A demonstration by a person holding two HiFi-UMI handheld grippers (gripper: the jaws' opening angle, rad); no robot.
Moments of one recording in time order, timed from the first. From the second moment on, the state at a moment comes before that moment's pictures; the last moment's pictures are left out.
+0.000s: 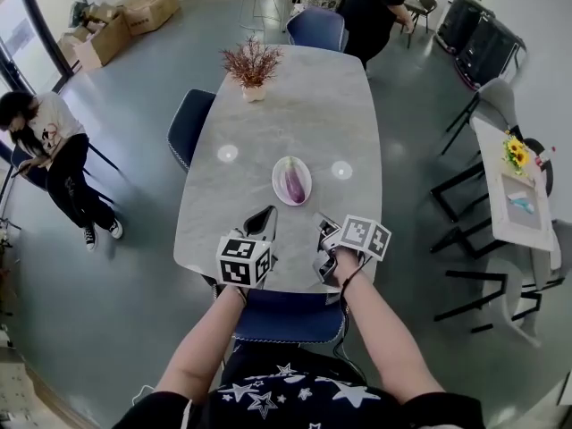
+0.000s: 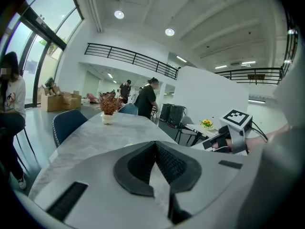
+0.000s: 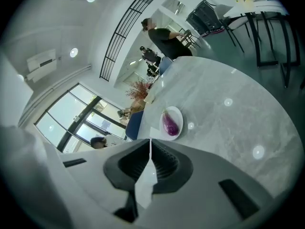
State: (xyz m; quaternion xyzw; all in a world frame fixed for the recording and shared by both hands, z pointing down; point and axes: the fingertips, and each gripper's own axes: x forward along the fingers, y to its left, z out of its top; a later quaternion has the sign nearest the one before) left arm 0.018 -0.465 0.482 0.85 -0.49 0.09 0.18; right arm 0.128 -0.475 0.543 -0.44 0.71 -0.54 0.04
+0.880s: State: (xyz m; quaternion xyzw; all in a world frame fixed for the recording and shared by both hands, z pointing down) left arm 0.027 -0.345 0.476 0.85 -0.49 0.09 0.17; right arm 0.130 -0.361 0.530 -0.40 0.73 -0.55 0.07
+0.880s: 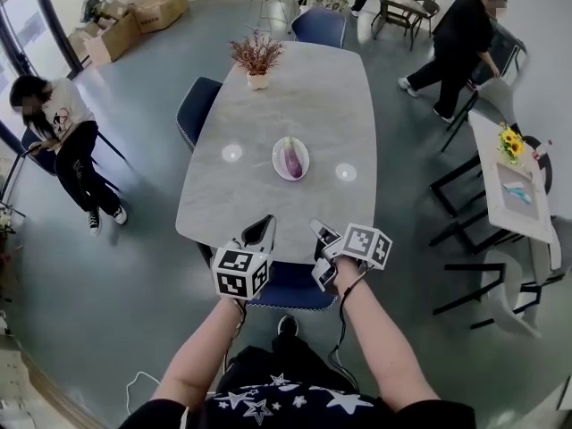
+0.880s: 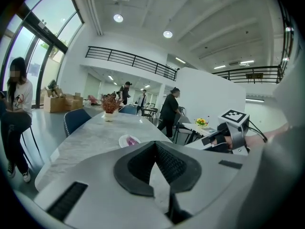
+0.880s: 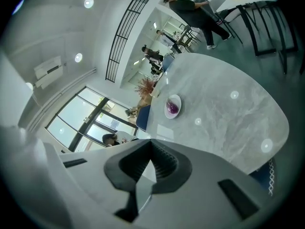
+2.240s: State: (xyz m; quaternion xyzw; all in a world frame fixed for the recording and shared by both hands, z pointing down) left arm -0.059 -0.103 0.401 0.89 -0.44 0.05 0.11; right arm 0.065 -0.115 0.418 -0.42 0.77 -0.46 0.15
